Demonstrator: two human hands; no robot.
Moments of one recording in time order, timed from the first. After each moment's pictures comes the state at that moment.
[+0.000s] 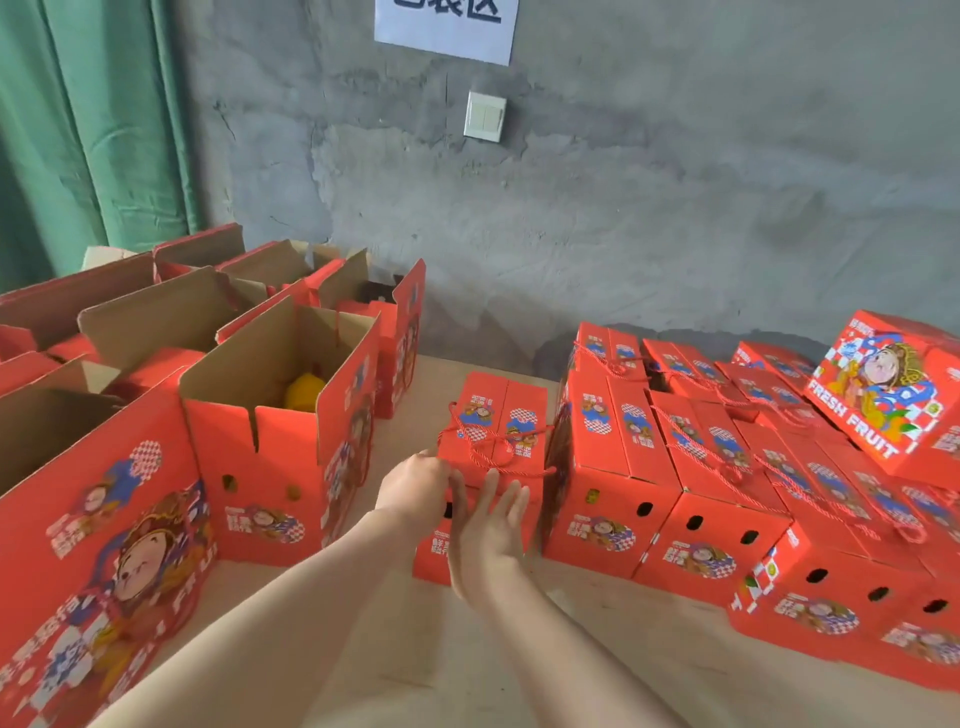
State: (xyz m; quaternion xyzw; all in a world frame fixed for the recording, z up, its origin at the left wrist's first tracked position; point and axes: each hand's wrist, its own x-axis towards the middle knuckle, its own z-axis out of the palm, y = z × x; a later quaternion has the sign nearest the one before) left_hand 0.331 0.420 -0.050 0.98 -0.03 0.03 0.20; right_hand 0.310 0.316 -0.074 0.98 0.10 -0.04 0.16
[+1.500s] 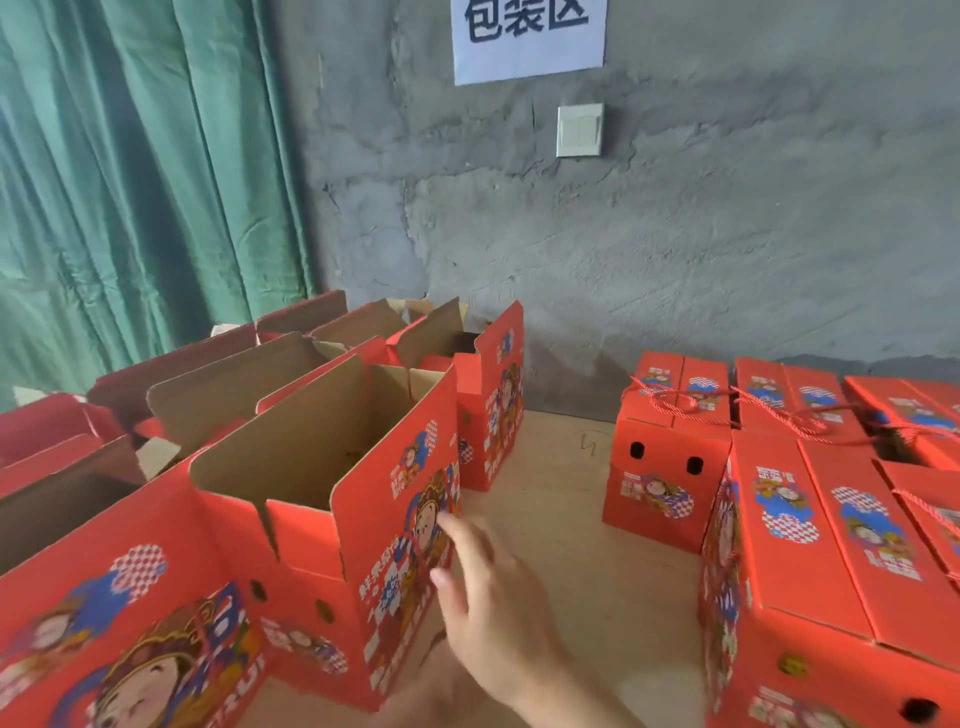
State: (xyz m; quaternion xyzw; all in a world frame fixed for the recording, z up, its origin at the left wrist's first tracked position) left_hand 0.429 0.300 -0.262 0.98 0.05 0.05 0.19; right_hand 0.394 0.358 -0.080 0.84 0.40 0.13 -0.35
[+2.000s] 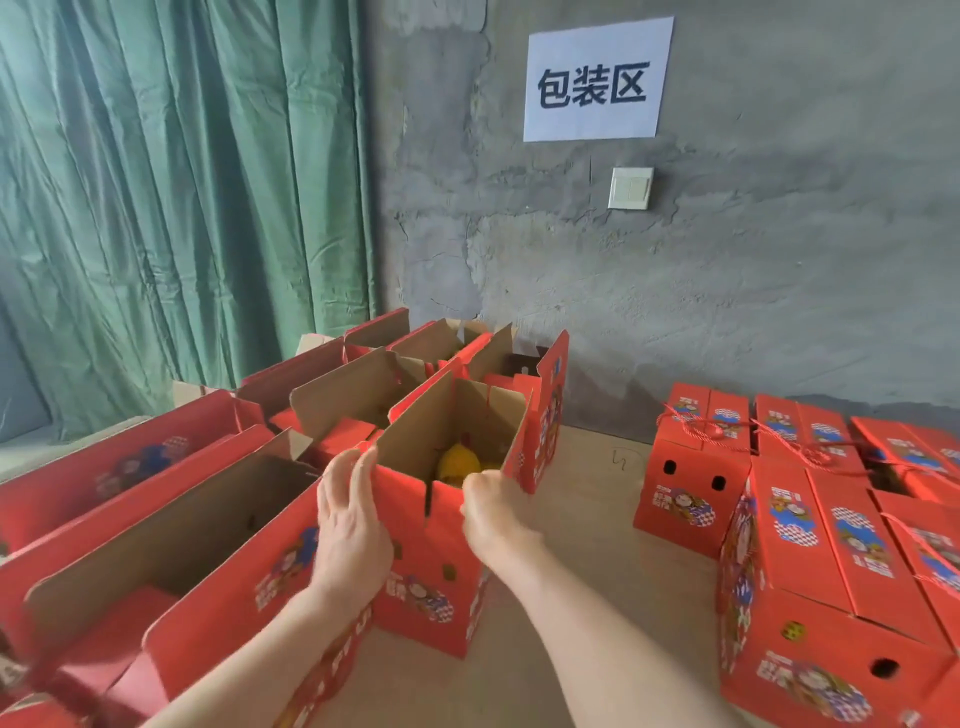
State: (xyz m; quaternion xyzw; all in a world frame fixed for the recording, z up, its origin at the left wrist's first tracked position) left_hand 0.265 0.576 -0.031 0.87 0.17 0.35 0.29; right_hand 0.355 0.450 0.011 0.94 0.31 0.06 -0.12
